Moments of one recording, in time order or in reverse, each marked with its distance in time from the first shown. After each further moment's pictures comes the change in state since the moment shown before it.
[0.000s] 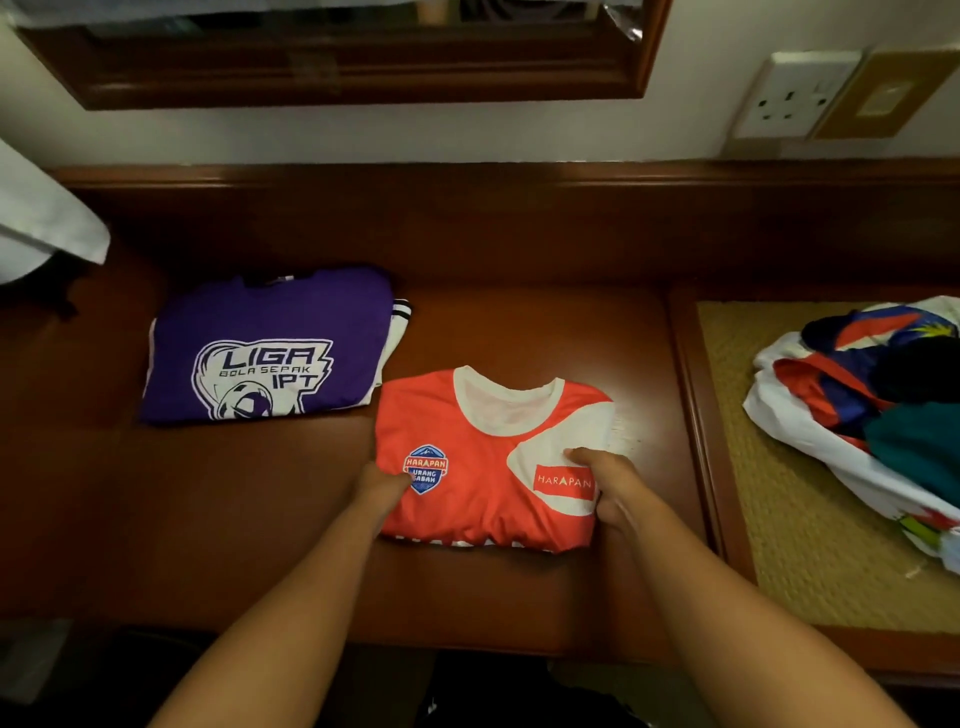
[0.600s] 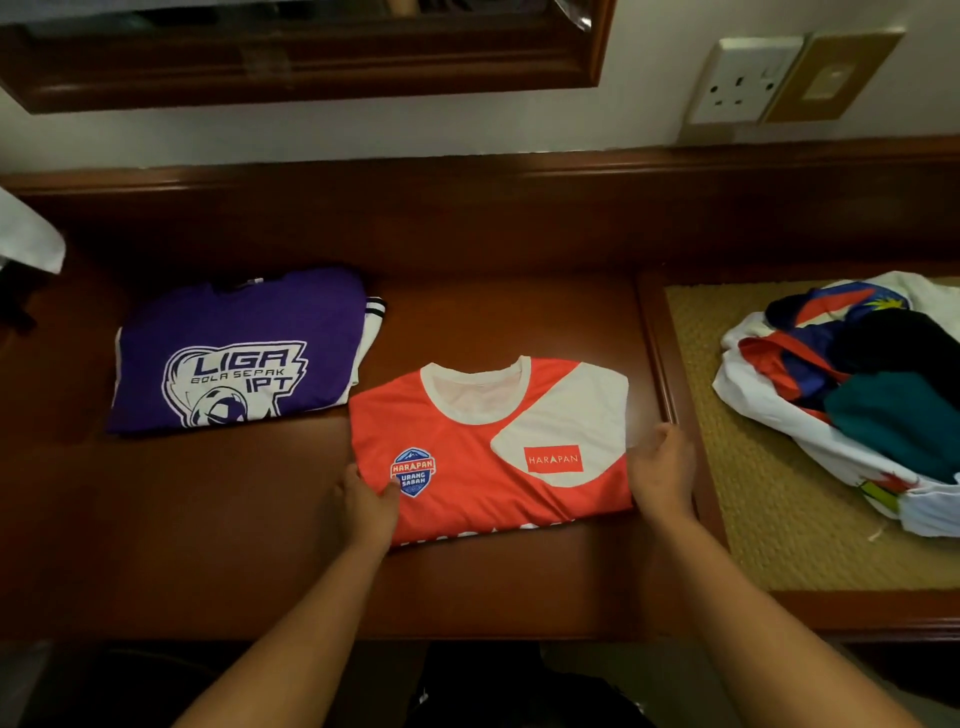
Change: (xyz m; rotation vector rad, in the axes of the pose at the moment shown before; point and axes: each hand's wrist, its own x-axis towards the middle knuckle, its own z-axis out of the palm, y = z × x) left_hand -0.035 -0.016 0.019 0.145 0.256 0.164; right_hand -0.020 0.000 -0.069 -0.535 0.582 -0.541
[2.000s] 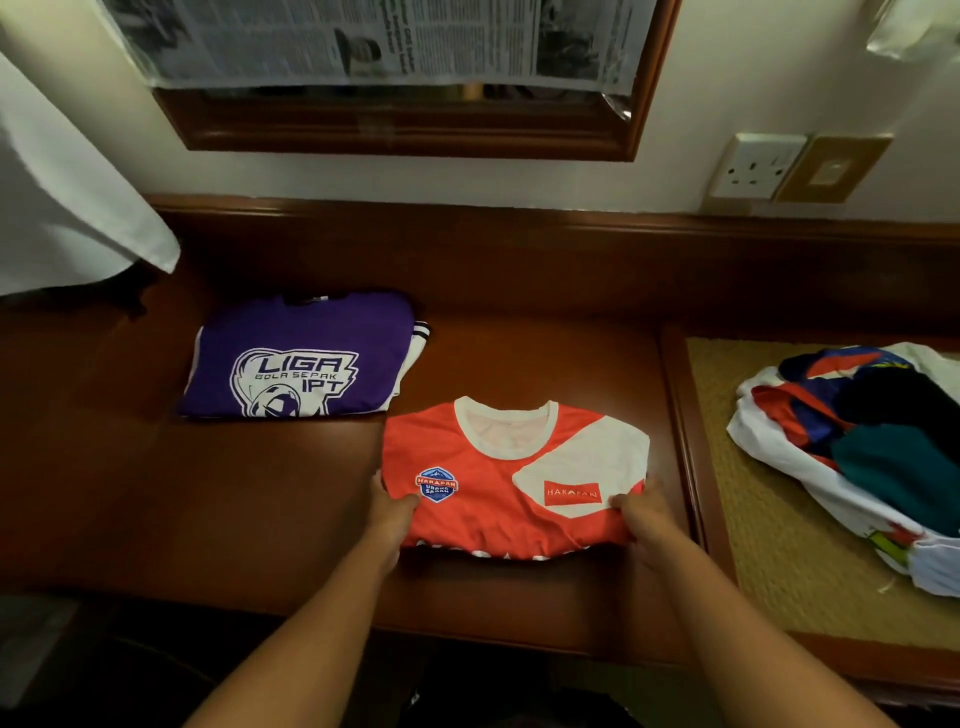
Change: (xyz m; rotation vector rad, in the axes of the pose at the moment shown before) left_hand -0.035 0.004 -0.032 -0.540 -0.162 -0.094; right_hand -0.020 0.012 0.021 0.364 -0.407 0.244
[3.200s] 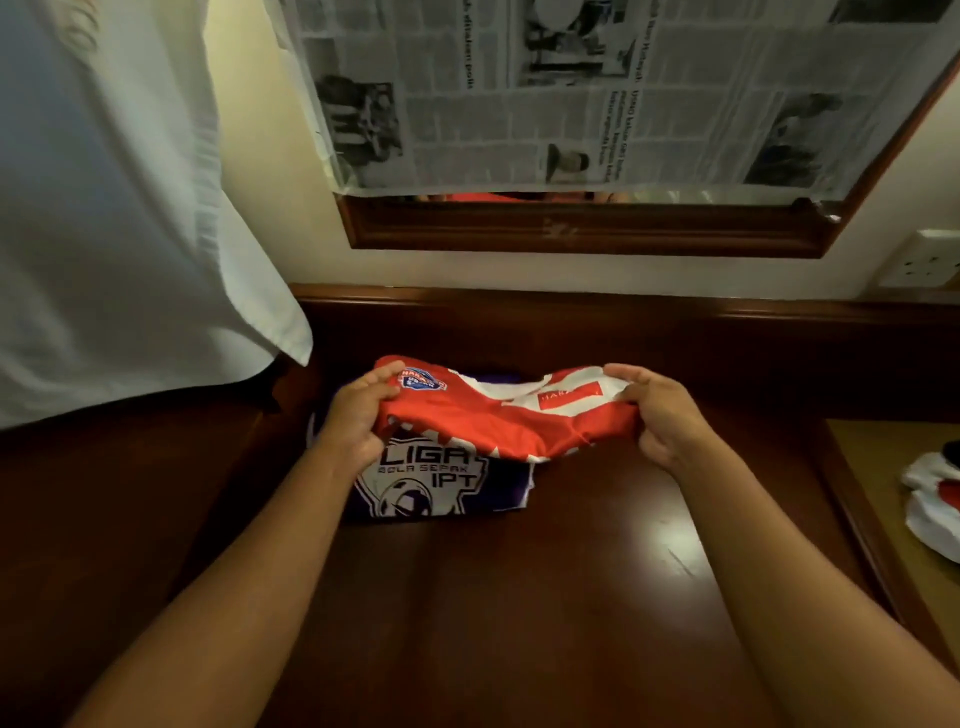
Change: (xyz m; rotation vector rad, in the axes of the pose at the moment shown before) left_hand 0.139 0.258 -0.195 -0.400 -0.276 0.141; right_hand -0.093 -0.251 0.229 0.269 -0.233 -0.290
